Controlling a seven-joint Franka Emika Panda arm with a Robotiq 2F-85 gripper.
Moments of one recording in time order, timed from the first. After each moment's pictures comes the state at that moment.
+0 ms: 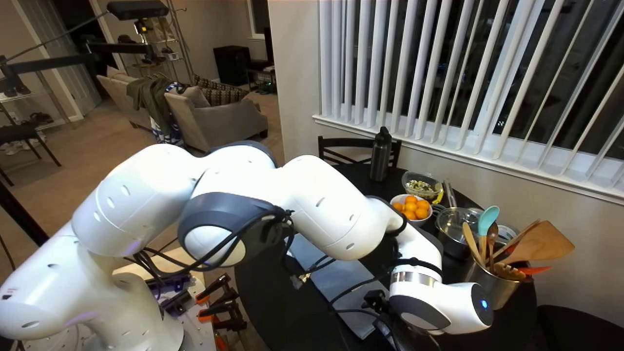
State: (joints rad) arm -0.45 0.90 -0.03 -1.55 0.40 1.95 -1.06
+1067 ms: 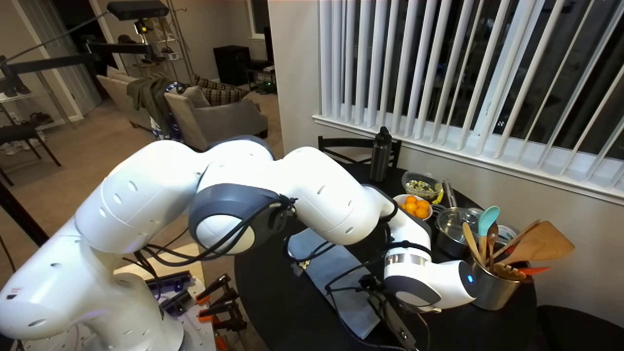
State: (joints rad) arm -0.39 0.90 -0.01 -1.54 0.40 1.93 -0.94
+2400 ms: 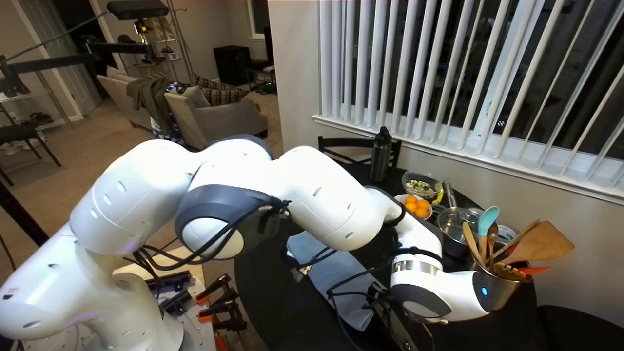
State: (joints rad) arm -0.44 0.87 -0.02 -1.54 0.39 1.86 -0.92
